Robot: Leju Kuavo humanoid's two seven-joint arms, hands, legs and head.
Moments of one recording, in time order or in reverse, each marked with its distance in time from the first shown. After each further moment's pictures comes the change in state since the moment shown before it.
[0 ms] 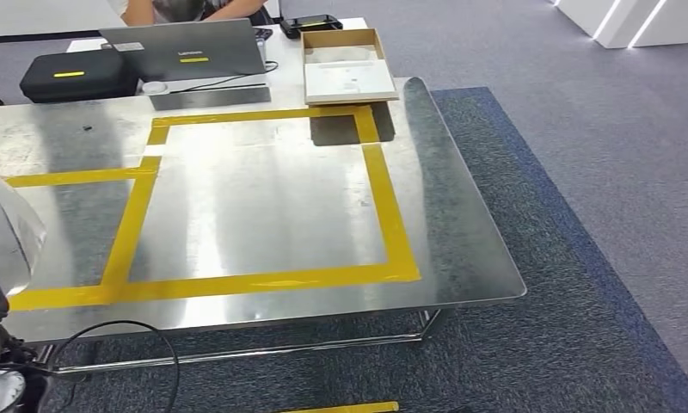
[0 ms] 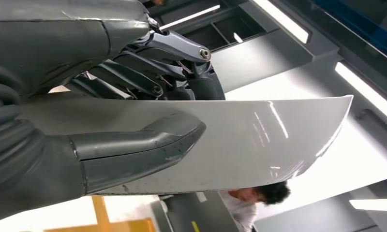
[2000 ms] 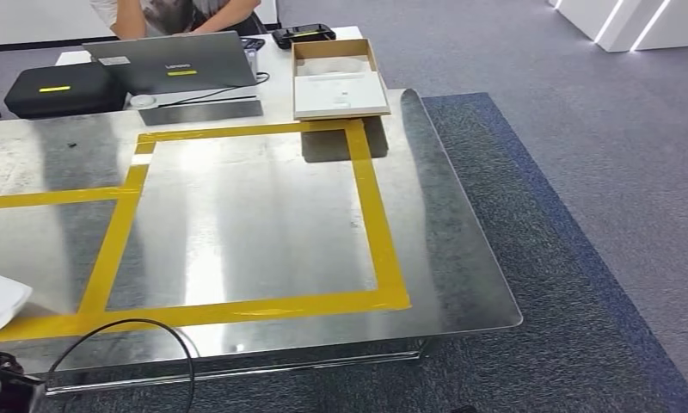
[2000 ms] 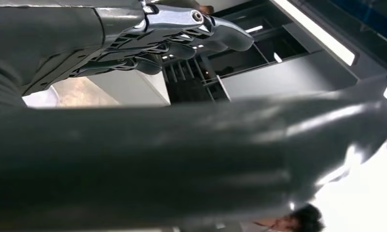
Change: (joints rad) left arm -0.023 -0.066 0.150 0.066 0.165 -0.012 -0.087; right arm 0.000 0.007 -0.090 0.000 0.055 -0.001 0.000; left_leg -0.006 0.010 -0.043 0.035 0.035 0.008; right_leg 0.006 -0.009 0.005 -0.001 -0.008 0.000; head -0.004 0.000
